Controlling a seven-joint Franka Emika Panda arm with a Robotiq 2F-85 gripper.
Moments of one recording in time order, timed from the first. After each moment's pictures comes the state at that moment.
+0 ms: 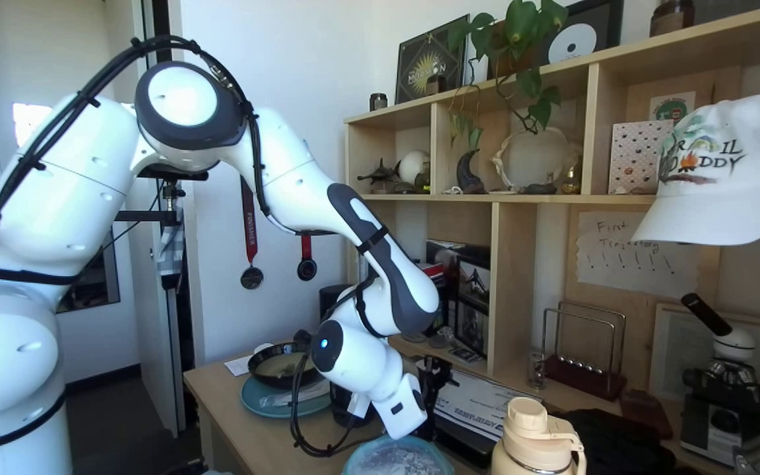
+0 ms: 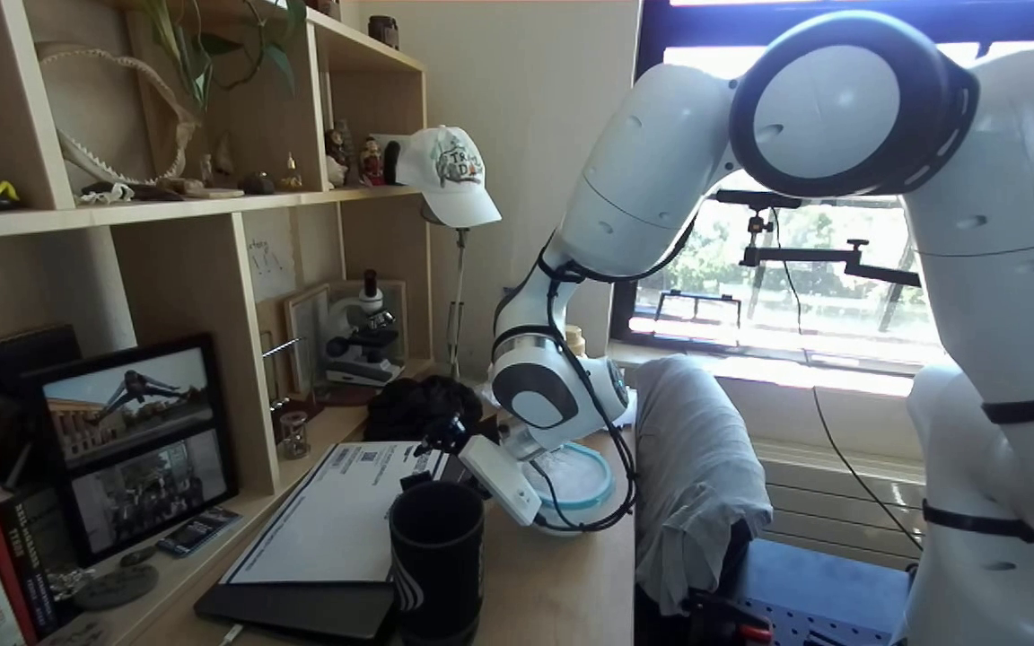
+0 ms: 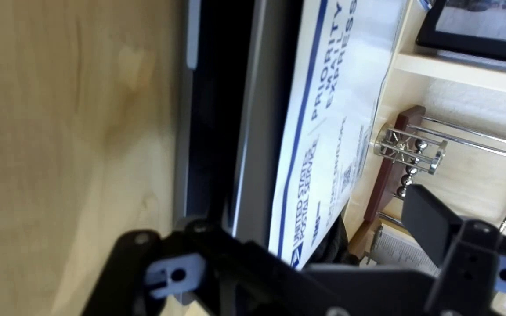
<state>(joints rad) 0.15 0.47 -0.43 -2.21 2.60 2.66 -1.27</state>
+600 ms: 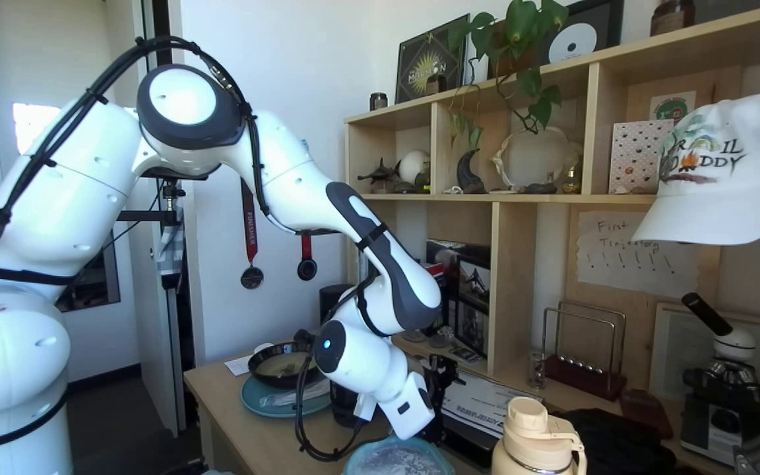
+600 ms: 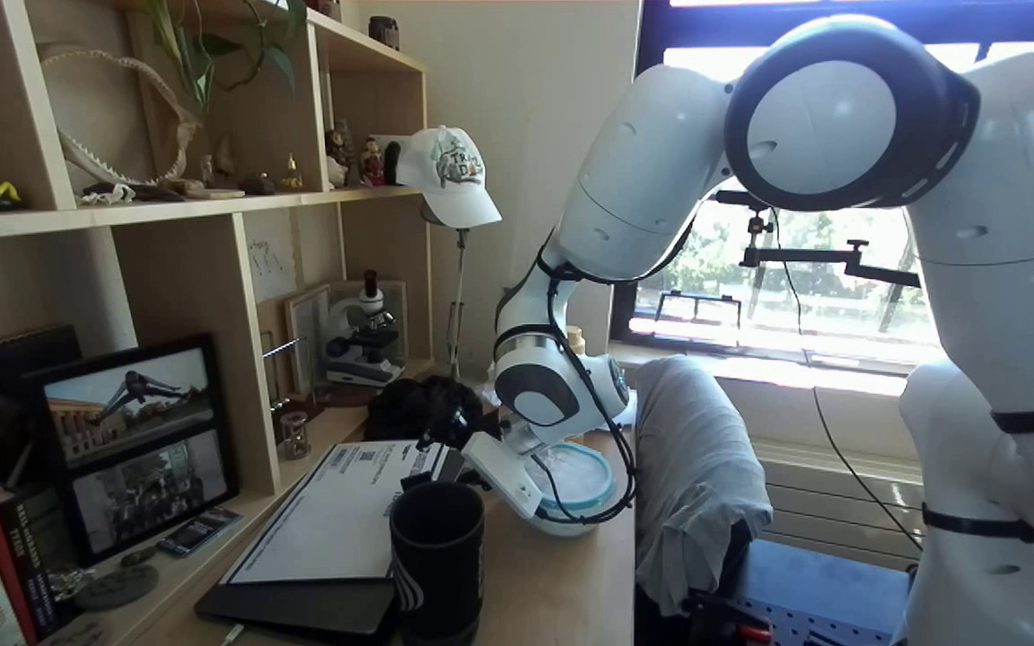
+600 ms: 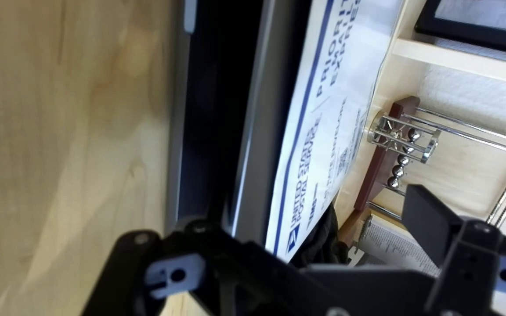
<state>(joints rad) 0.24 0.50 -0.54 -2.21 2.60 2.62 -1.27</state>
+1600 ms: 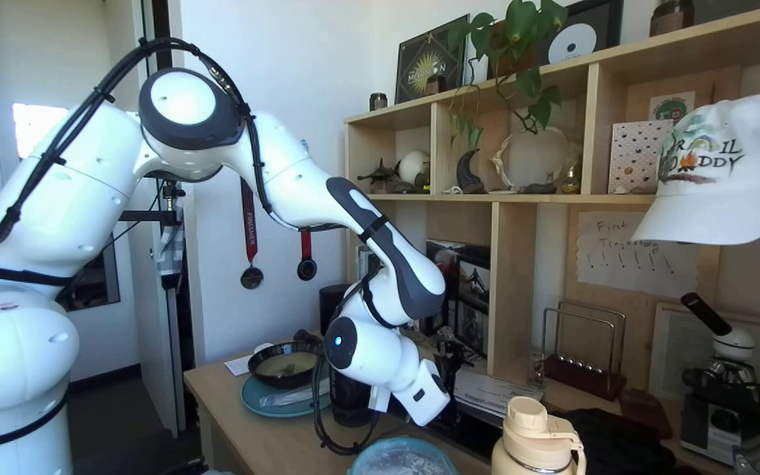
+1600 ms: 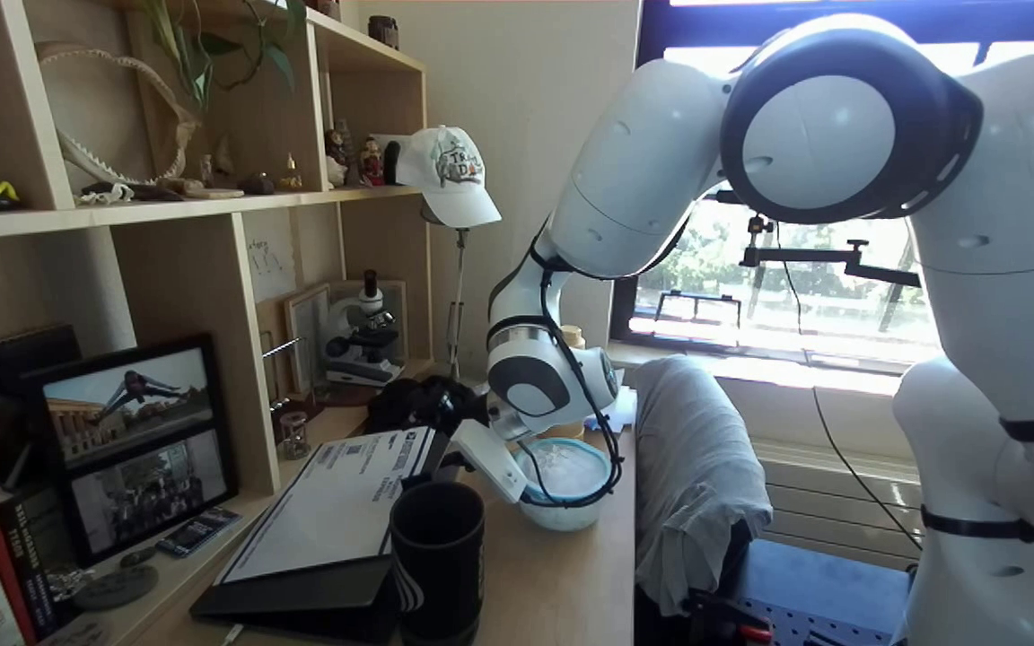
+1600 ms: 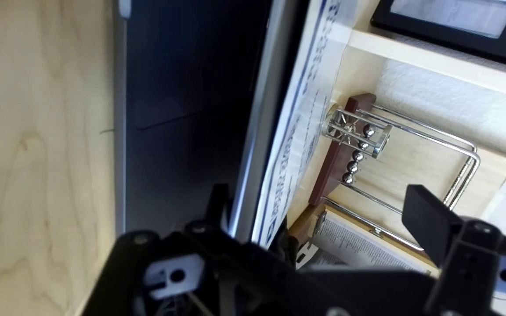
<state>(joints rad) 0.32 0.52 -0.63 -2.17 2.60 2.56 -1.28</state>
